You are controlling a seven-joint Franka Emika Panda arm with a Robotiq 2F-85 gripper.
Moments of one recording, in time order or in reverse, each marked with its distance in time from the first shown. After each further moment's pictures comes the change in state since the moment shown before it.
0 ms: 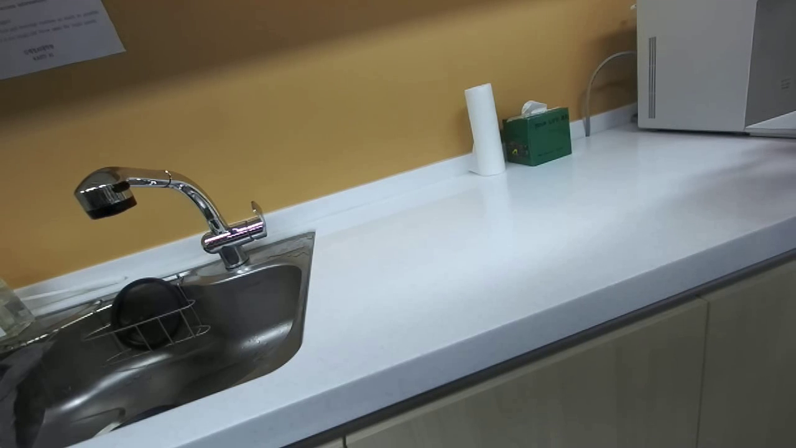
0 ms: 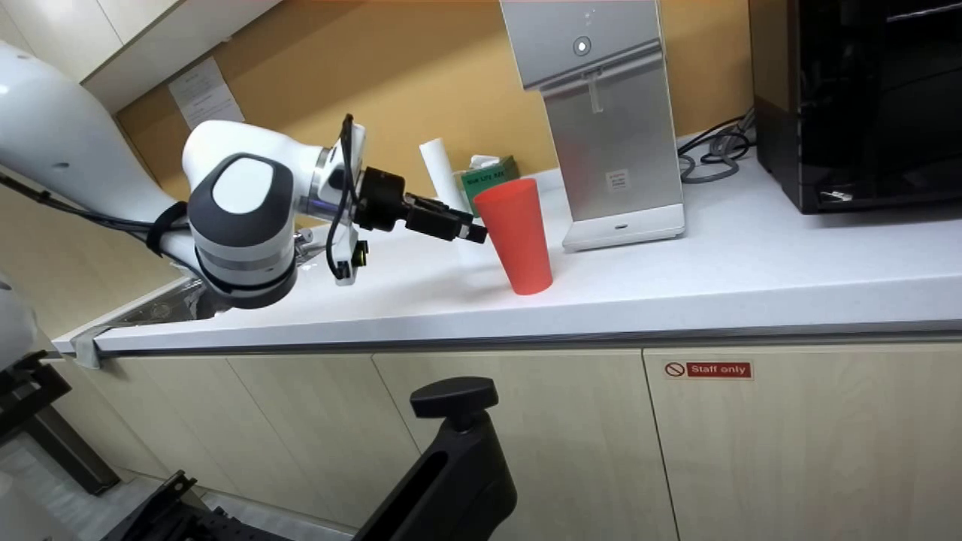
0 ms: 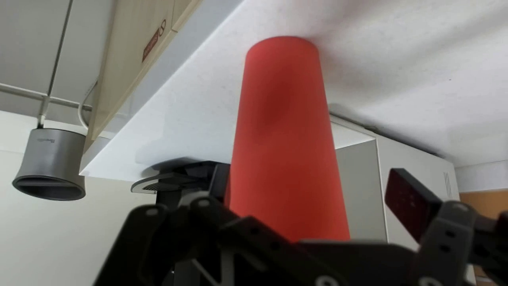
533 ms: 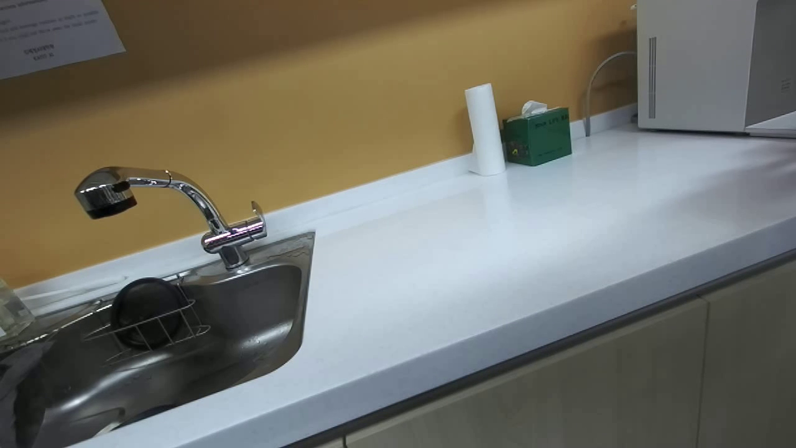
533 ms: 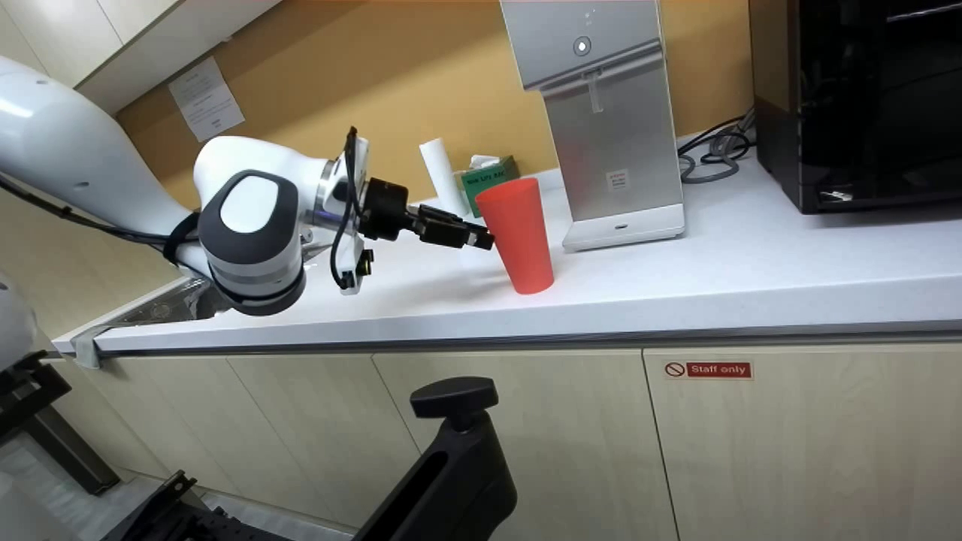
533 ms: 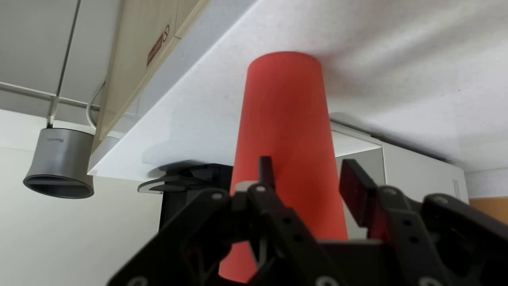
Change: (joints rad) arm -0.044 -0.042 0.101 0.019 0.139 0.000 -0.053
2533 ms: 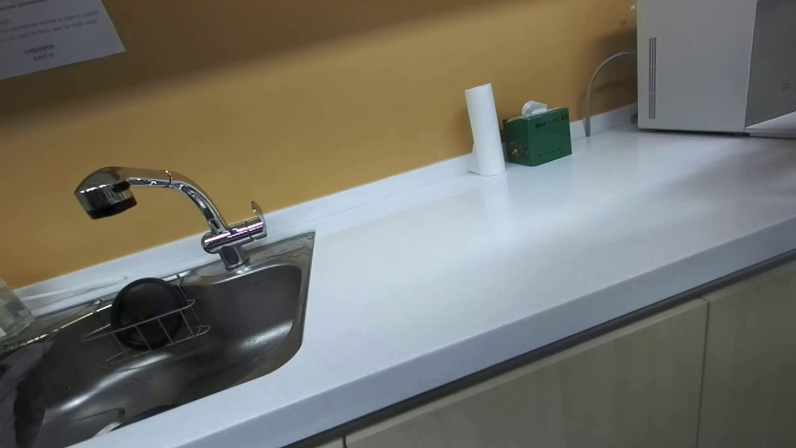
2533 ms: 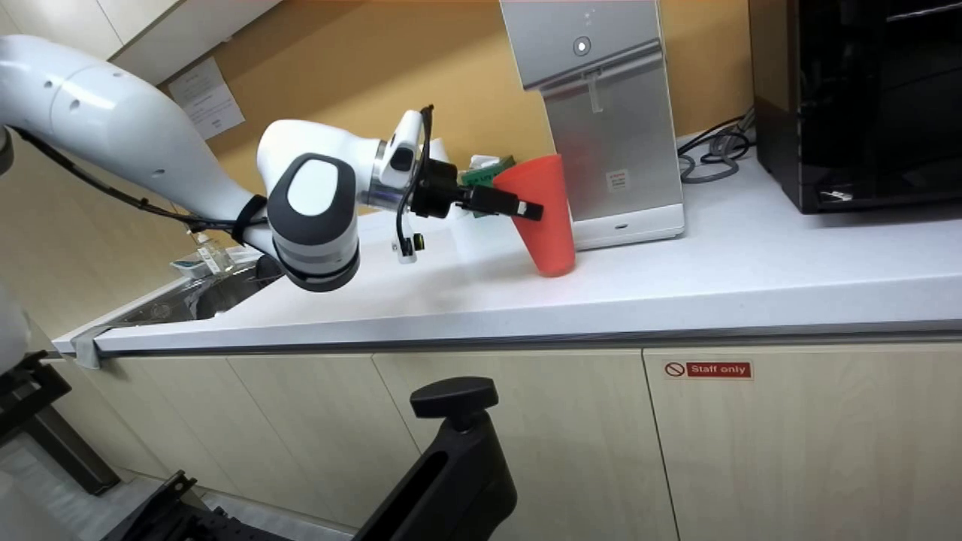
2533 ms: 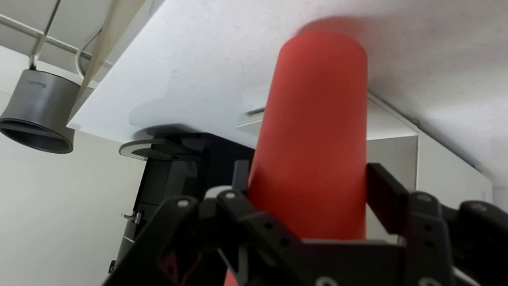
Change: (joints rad) arm -0.282 -0.036 0.131 0.196 0.029 0.000 -0.237
